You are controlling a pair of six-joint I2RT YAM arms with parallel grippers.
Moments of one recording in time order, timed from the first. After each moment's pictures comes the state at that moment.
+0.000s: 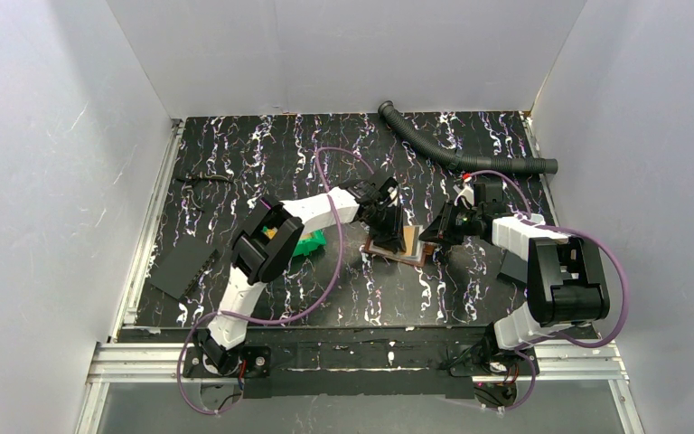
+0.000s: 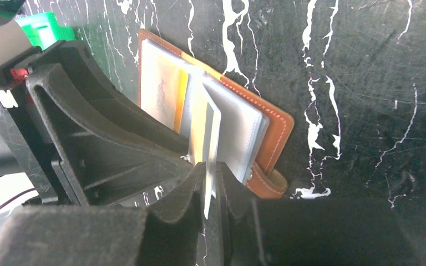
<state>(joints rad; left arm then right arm) -0.81 2.22 1.64 -0.50 0.37 -0.72 0.09 1.53 0.71 -0.11 -0.65 0.46</state>
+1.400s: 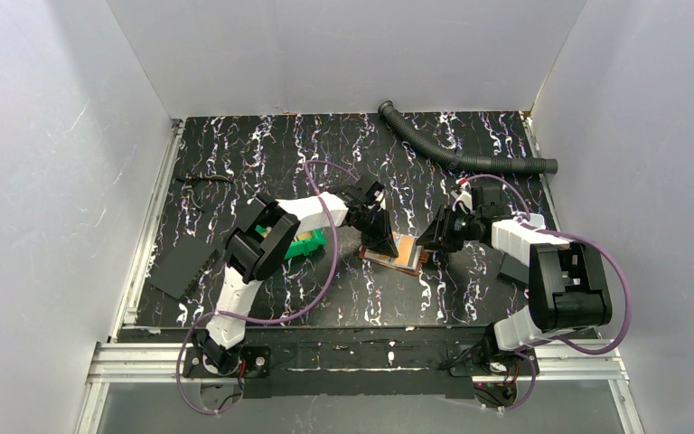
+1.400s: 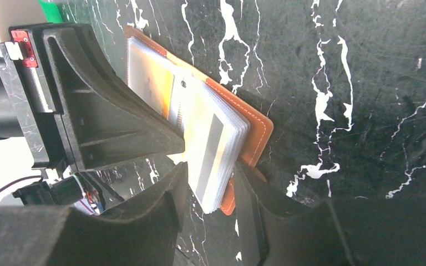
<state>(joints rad) -0.76 2.18 1.47 -0.37 0.50 -0.84 0.11 1.50 0.69 -0.18 -0.64 0.44</state>
